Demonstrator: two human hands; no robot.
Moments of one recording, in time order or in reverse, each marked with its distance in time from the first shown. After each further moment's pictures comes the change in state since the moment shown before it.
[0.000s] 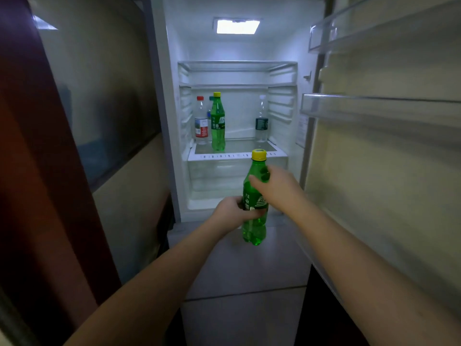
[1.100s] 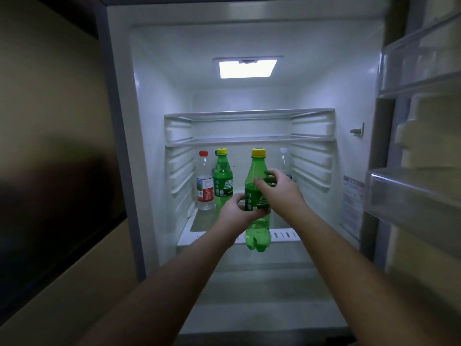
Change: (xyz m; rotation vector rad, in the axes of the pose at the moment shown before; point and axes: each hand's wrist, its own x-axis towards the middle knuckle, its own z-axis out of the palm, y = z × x) left_hand 0.288 0.057 -0.067 -0.230 0.190 0.101; right_hand 0.306 0.018 0.022 0.381 0.102 -0.092
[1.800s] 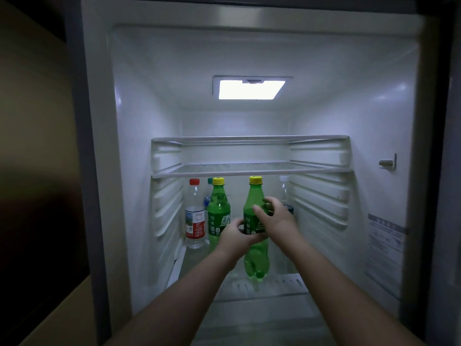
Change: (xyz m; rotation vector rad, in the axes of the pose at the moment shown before) left_hand 0.108 -0.029 -0.013 0.042 -0.069 -0.020; right_hand 0.086 0.039 0.048 -0.011 0.072 0.073
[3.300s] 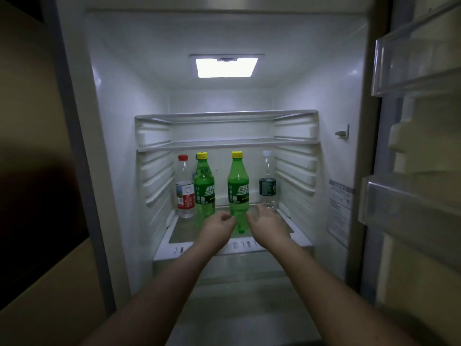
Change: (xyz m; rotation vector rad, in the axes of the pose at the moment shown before) left_hand -0.064 -0.012 0.017 0.505 0.159 -0.026; right_hand -0.065 0.052 -0.015 -0.543 -0.169 0.068
